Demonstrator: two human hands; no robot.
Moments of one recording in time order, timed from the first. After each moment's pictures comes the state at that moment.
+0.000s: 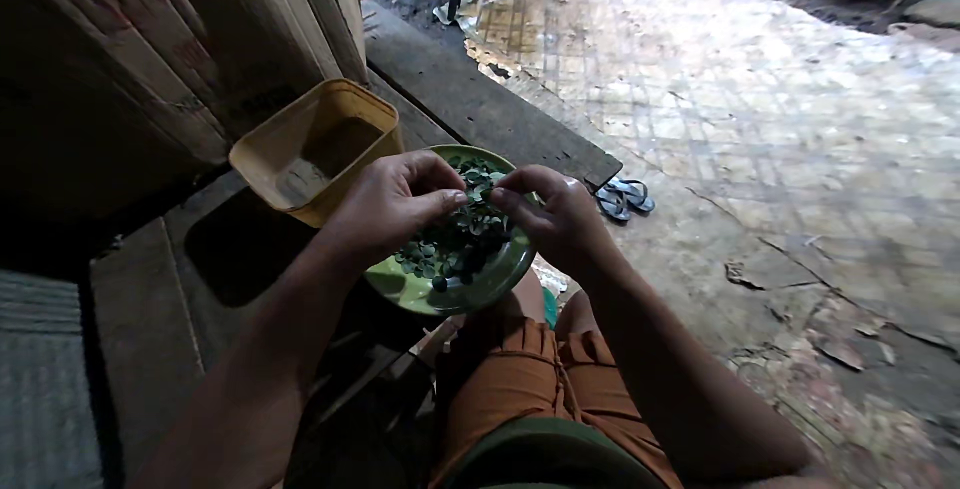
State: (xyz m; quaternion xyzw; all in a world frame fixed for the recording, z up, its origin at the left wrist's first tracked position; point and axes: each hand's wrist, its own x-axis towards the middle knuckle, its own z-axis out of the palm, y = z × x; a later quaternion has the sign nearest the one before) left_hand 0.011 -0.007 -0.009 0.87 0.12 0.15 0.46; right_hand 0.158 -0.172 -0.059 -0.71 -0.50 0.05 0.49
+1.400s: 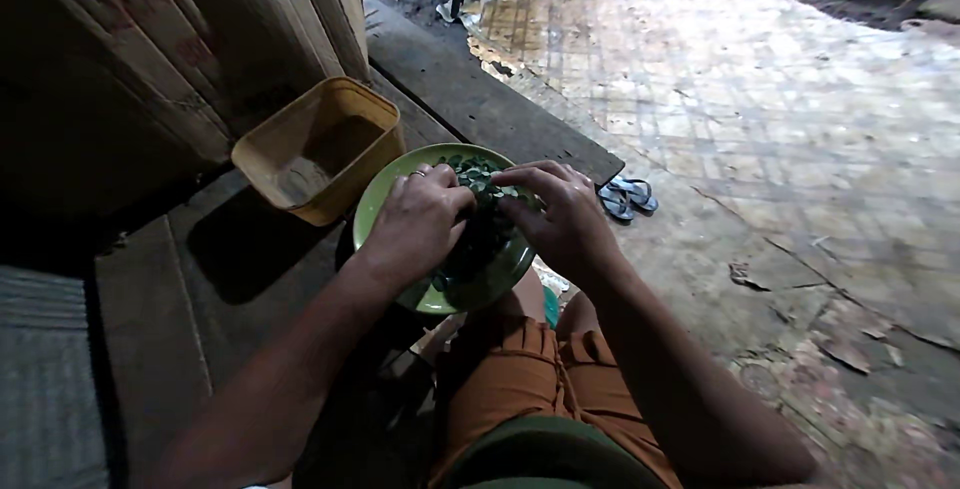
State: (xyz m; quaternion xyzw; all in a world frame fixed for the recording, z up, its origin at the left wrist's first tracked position) left_hand 0.026 -0.019 -0.044 0.99 0.06 0.13 0.09; right_hand 0.165 -0.176 -0.071 -0.74 -0.53 -0.05 0.41
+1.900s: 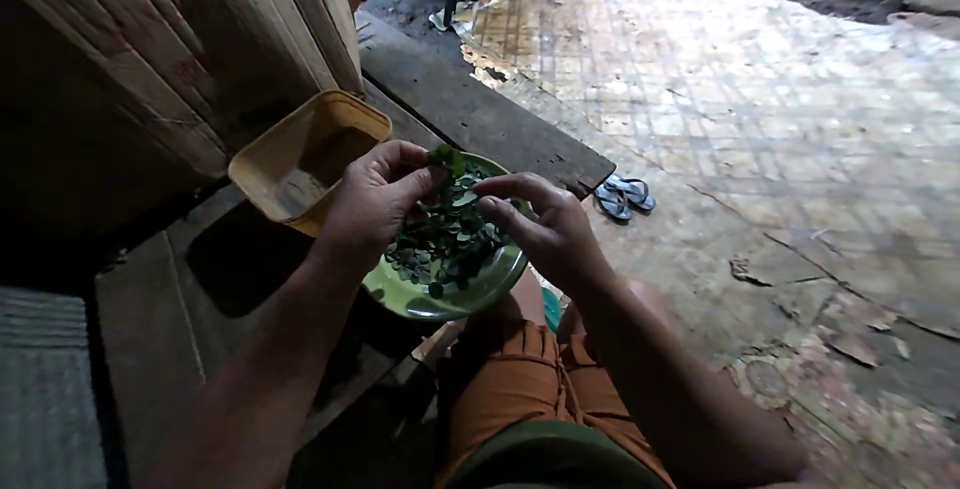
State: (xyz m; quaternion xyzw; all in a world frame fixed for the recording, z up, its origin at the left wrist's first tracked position) left_hand 0.020 -0.015 -0.010 0.74 0.21 0.24 0.59; right_hand 0.150 -0.175 -0.062 -0.66 -0.49 0.09 0.57
